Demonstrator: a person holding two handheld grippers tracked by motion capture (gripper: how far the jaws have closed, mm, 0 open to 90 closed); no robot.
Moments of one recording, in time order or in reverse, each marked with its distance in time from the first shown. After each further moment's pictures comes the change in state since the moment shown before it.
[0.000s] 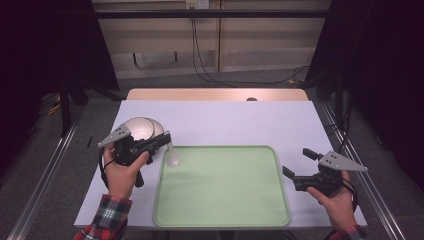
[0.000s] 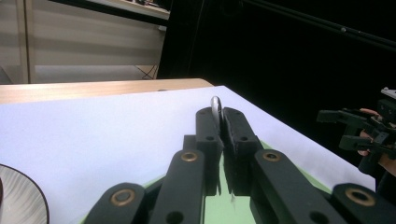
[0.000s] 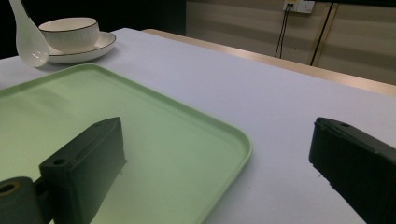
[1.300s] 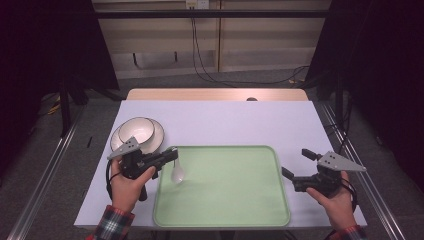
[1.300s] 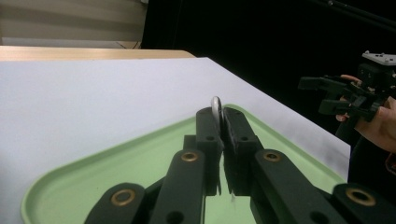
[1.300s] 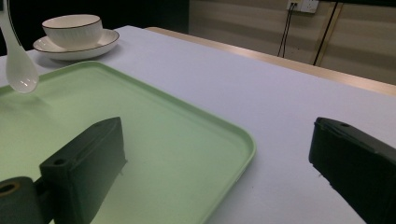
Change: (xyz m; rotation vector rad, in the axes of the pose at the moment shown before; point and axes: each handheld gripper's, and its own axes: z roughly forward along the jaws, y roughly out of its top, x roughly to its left) left arm -0.015 -0.030 0.002 0.086 -0.053 -0.015; right arm 0.002 0.000 0.001 0.005 0.012 -0.010
